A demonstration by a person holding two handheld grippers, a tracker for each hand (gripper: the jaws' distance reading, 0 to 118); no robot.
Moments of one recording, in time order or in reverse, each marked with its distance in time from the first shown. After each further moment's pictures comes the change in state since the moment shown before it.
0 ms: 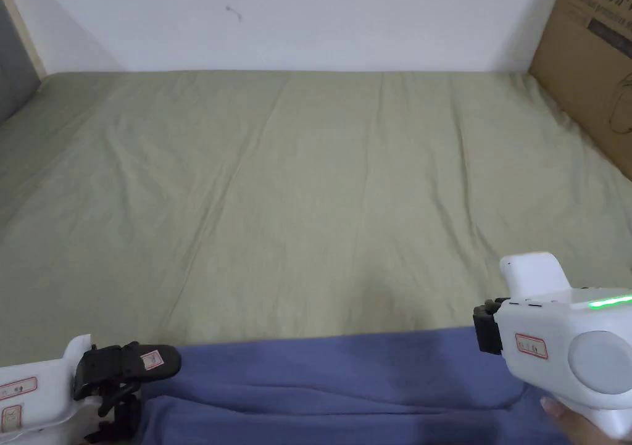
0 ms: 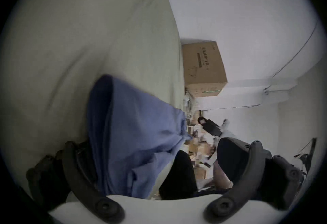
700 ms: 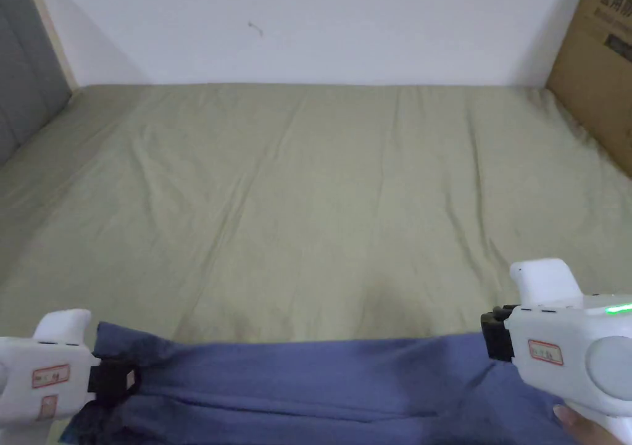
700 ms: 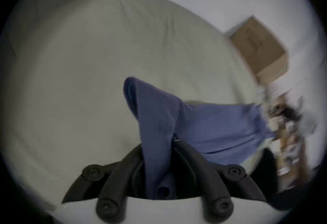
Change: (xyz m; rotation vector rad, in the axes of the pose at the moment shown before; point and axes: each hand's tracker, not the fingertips) left arm 0.115 -0.024 0.027 0.142 1.044 -0.588; right arm 0.002 0.001 0.015 0.015 0.053 0.006
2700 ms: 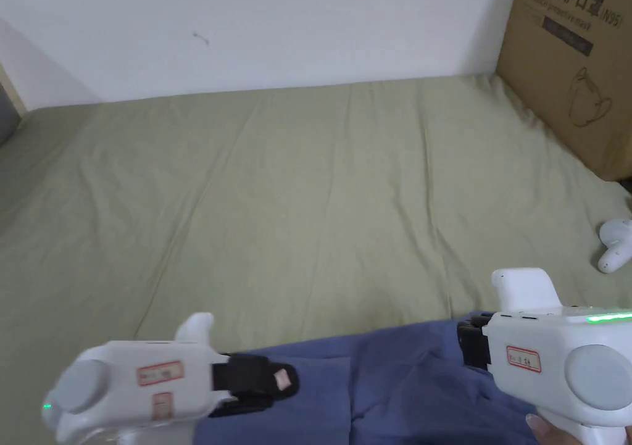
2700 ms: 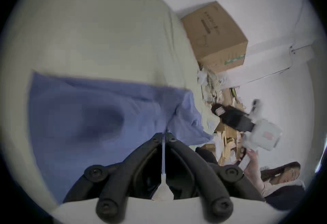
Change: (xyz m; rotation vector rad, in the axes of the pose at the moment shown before) left arm 0.152 0.007 -0.054 -0.069 -0.760 0.239; right arm 0.056 -0.034 0.007 0.015 0.049 -0.166
